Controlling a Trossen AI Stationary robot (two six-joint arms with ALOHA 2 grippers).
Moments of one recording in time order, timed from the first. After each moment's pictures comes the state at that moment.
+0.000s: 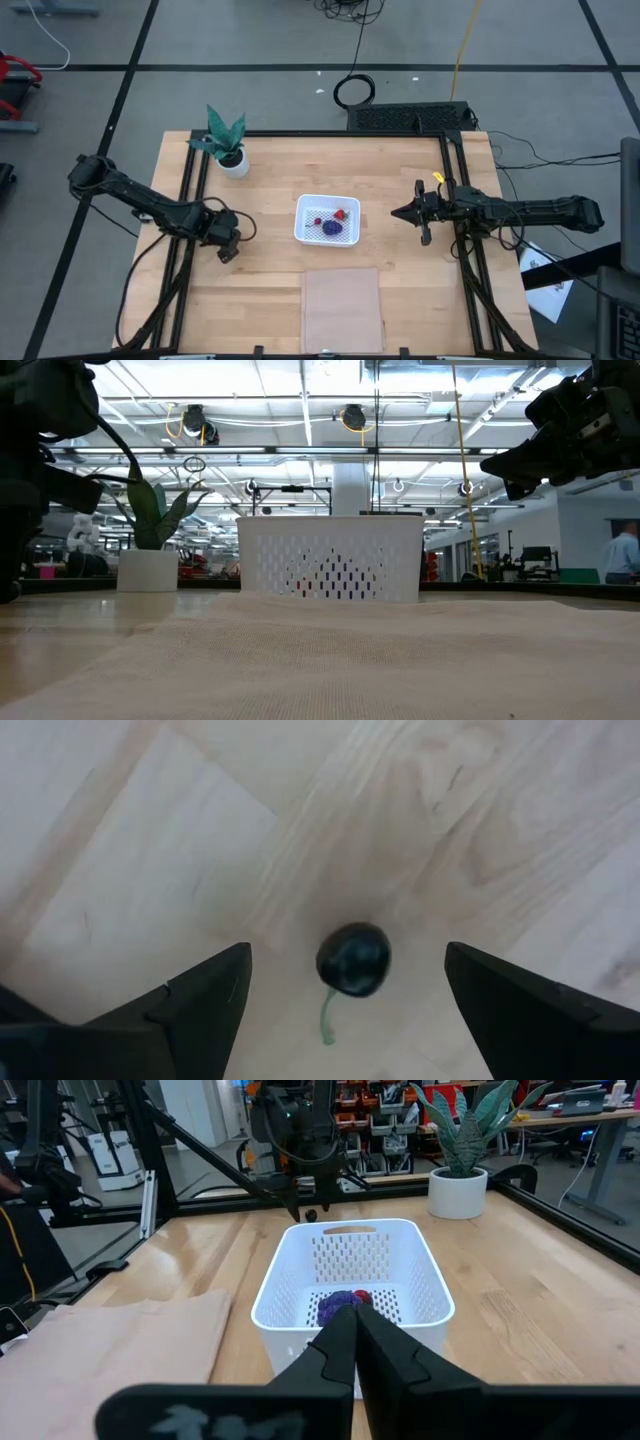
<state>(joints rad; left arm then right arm) -0.34 1.07 0.46 -0.89 -0.05 -1.03 -0.08 0.39 0.05 0.21 -0.11 0.09</state>
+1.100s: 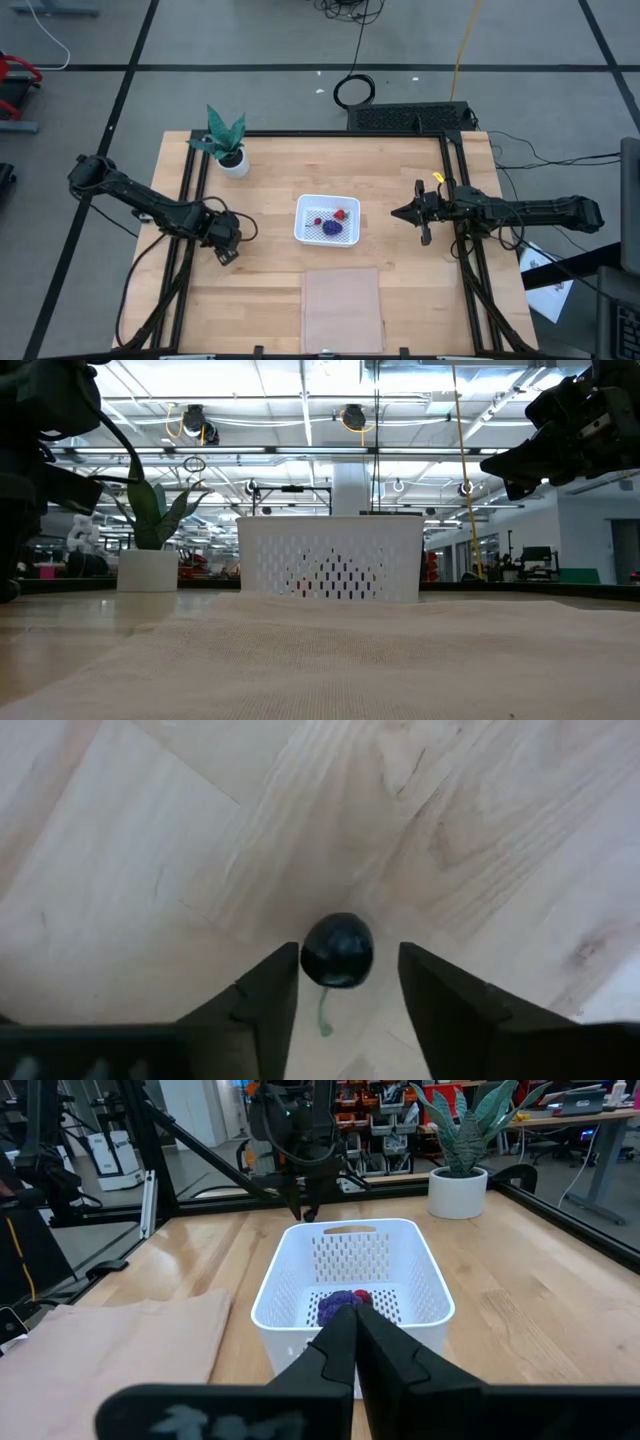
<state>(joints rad) -0.33 1.07 0.46 -0.86 0.00 -1.01 -0.08 0.39 0.05 0.21 -0.11 0.09</state>
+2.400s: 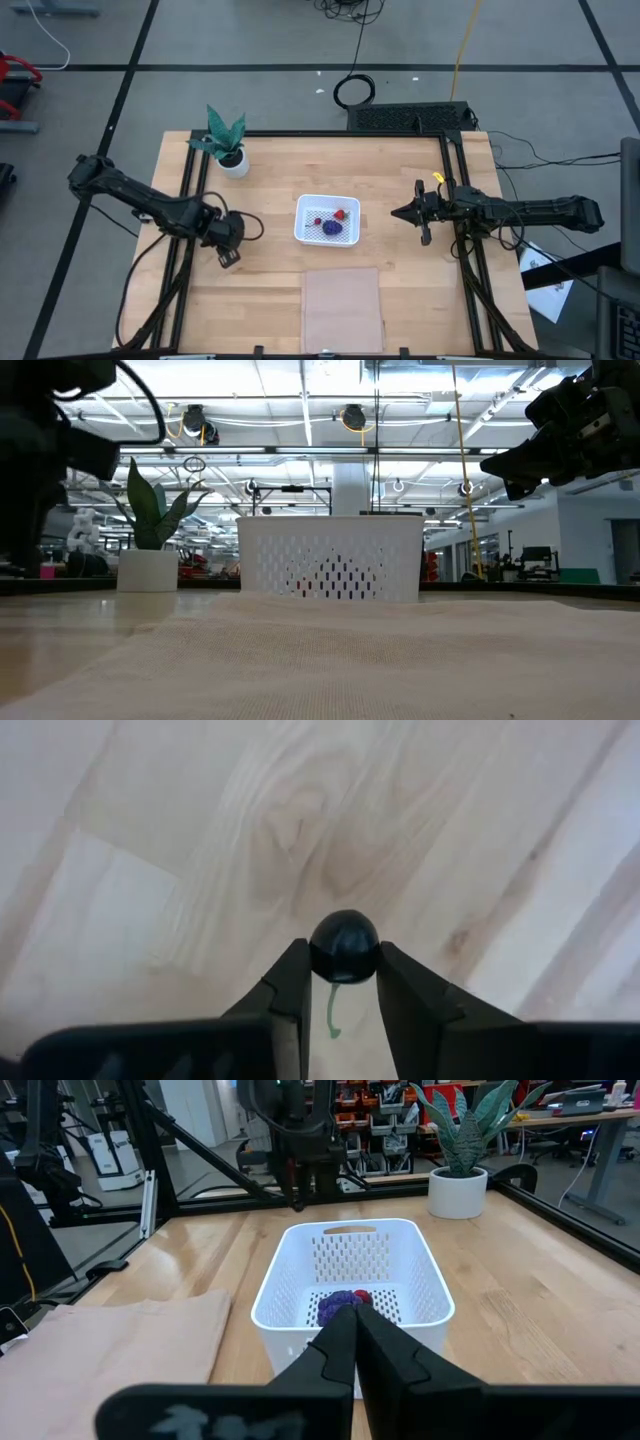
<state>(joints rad) -0.33 1.07 0.60 -0.91 0.00 -0.87 -0.08 0.39 0.05 0.21 -0.11 0.09</state>
